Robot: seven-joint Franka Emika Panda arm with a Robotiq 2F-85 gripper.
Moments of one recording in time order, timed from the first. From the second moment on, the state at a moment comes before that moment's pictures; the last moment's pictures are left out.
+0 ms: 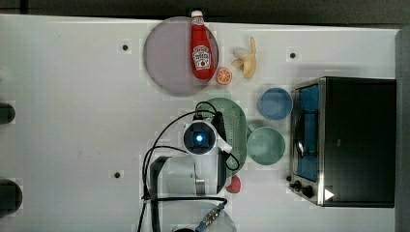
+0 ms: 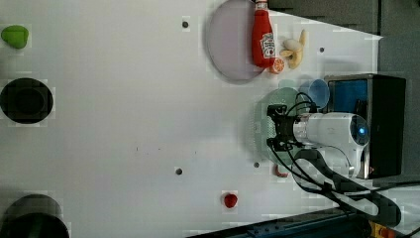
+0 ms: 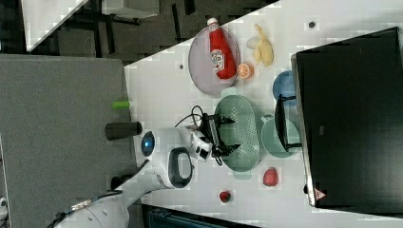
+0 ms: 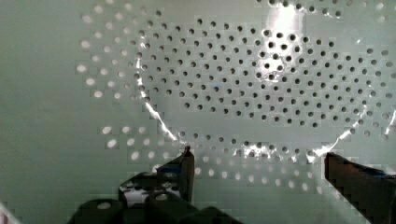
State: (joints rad) arm 0.04 0.37 0.01 -2.47 -0.06 1.24 0.71
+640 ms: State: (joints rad) arm 0.13 0.38 0.05 -2.46 0.04 1.22 0.72
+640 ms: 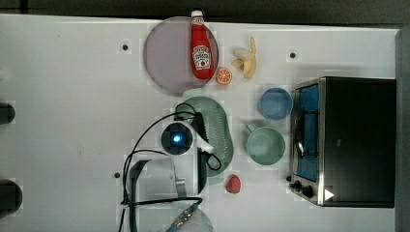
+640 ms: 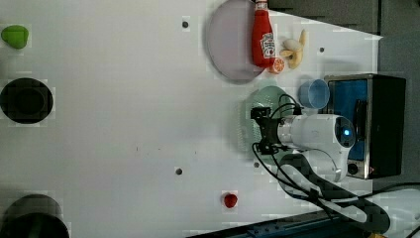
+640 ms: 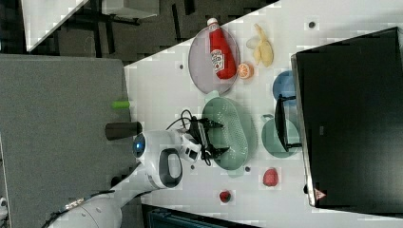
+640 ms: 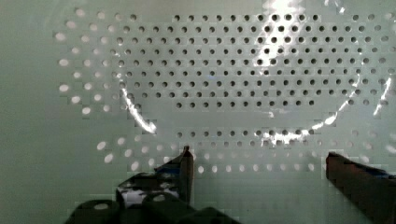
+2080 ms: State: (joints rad) arm 0.49 0.57 0.07 -2.14 0.19 1.07 1.12
